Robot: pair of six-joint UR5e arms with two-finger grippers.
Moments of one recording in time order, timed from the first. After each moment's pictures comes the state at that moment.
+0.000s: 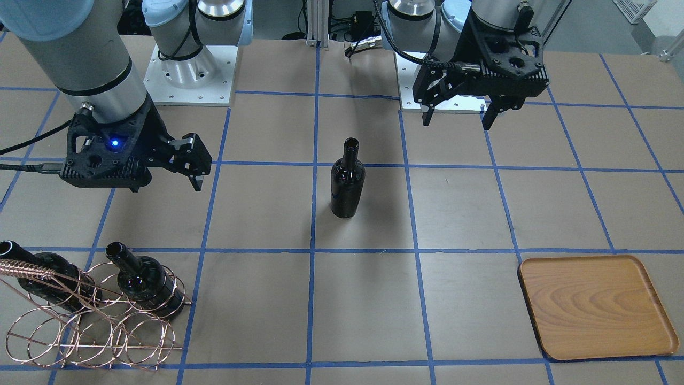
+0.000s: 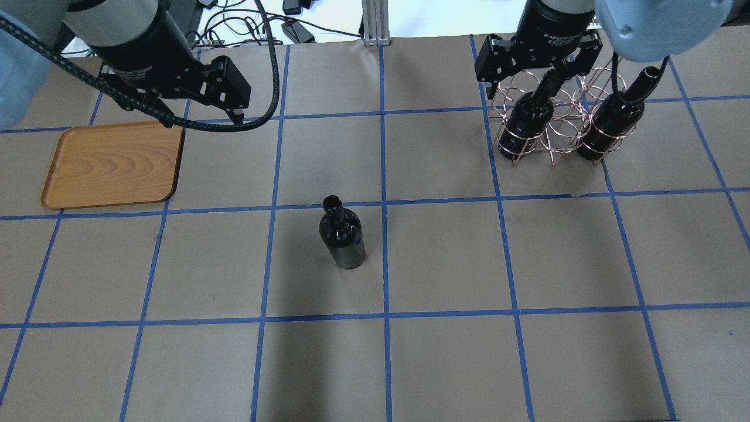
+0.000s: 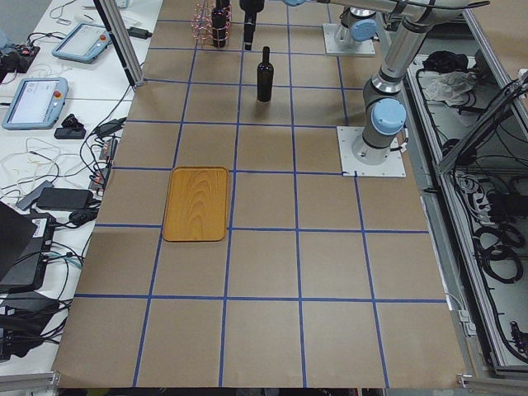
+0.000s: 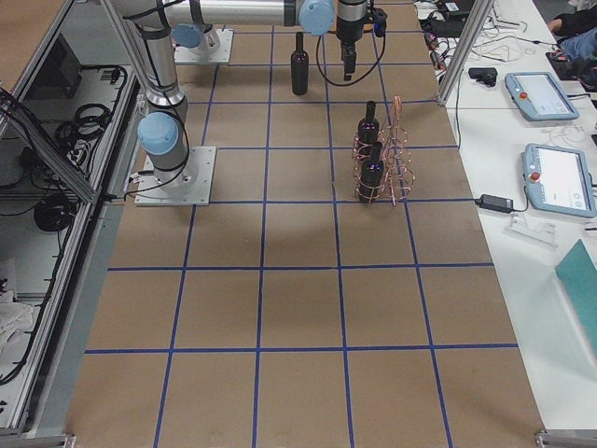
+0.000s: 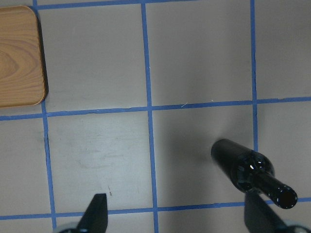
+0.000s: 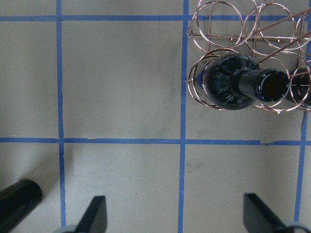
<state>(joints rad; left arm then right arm) -1.62 -1.54 -1.50 -1.58 1.57 -0.01 1.61 -1.41 1.44 -1.66 -1.55 0.02</state>
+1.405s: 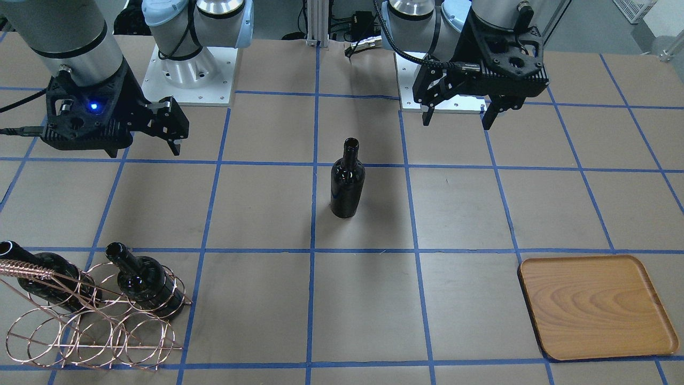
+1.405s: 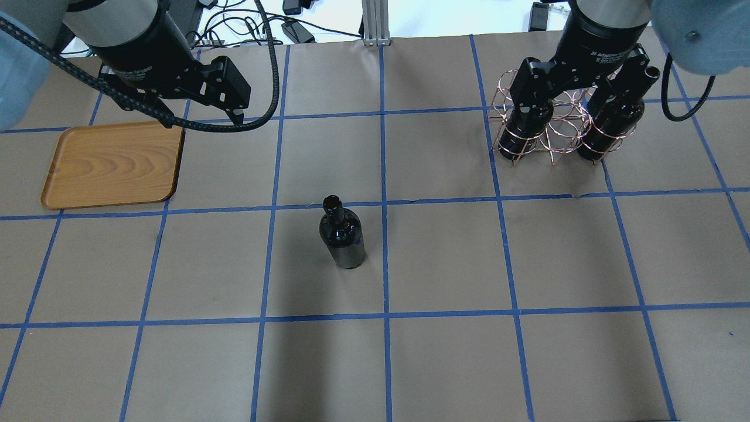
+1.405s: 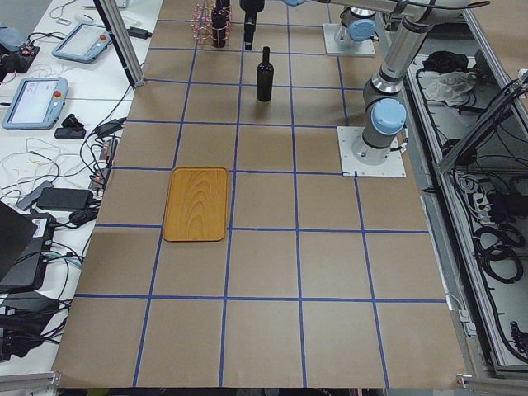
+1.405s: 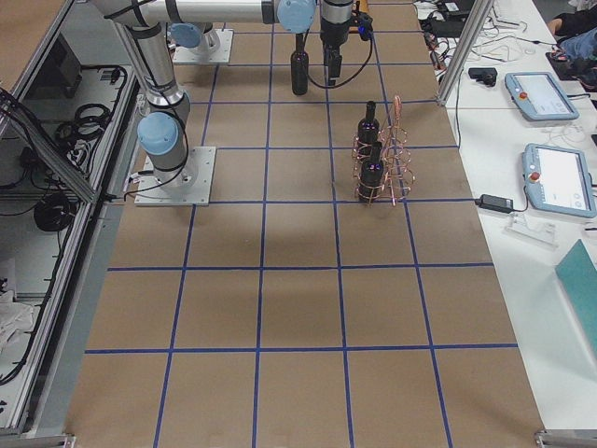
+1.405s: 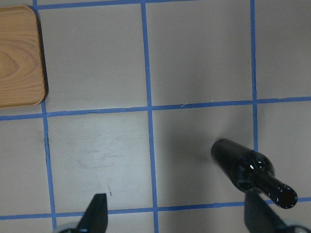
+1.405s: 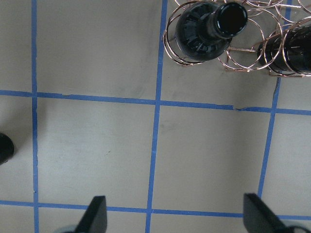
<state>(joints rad) -1.62 -1.54 -1.50 -1.58 1.57 -0.01 1.56 -1.51 1.50 -1.55 -1.59 -0.10</state>
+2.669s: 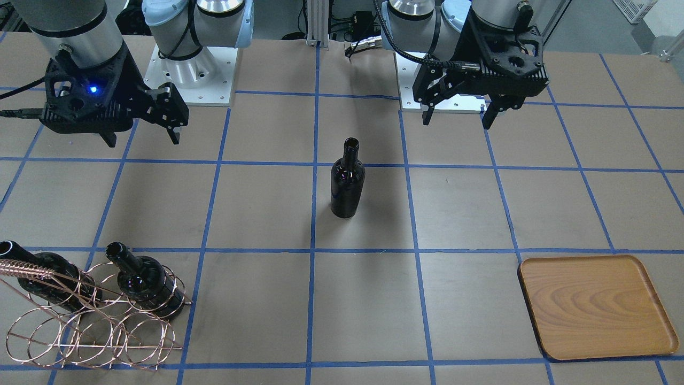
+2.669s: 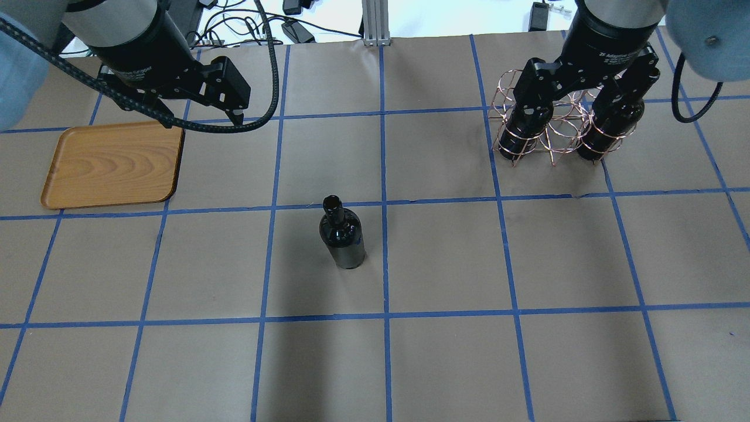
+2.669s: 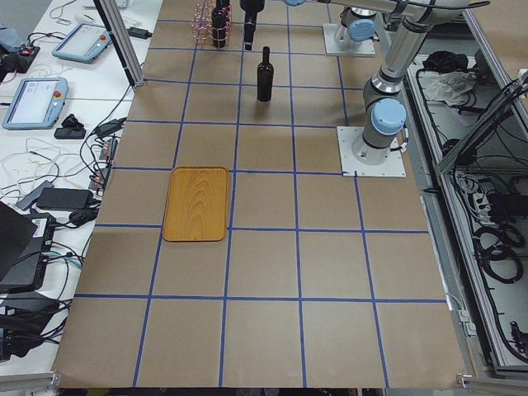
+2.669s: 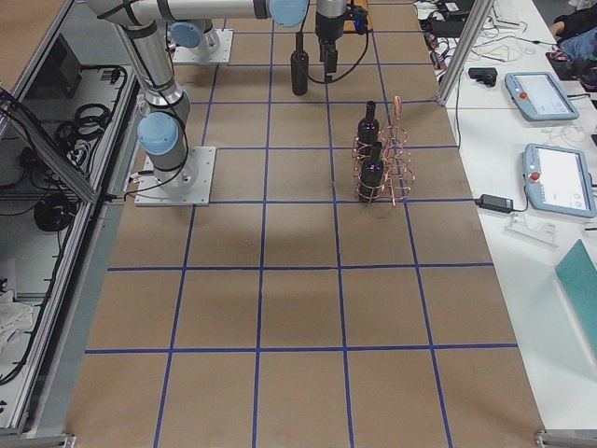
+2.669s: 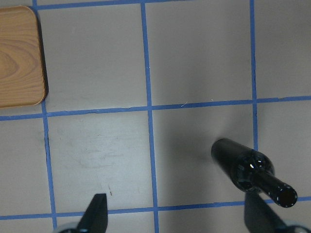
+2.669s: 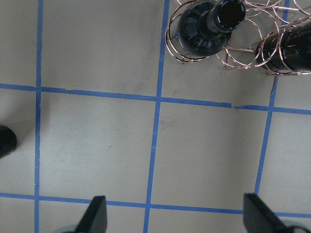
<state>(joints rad) -1.62 -1.54 -1.50 -1.58 1.57 -0.01 1.56 -1.54 1.51 -1.54 -1.59 -0.11</state>
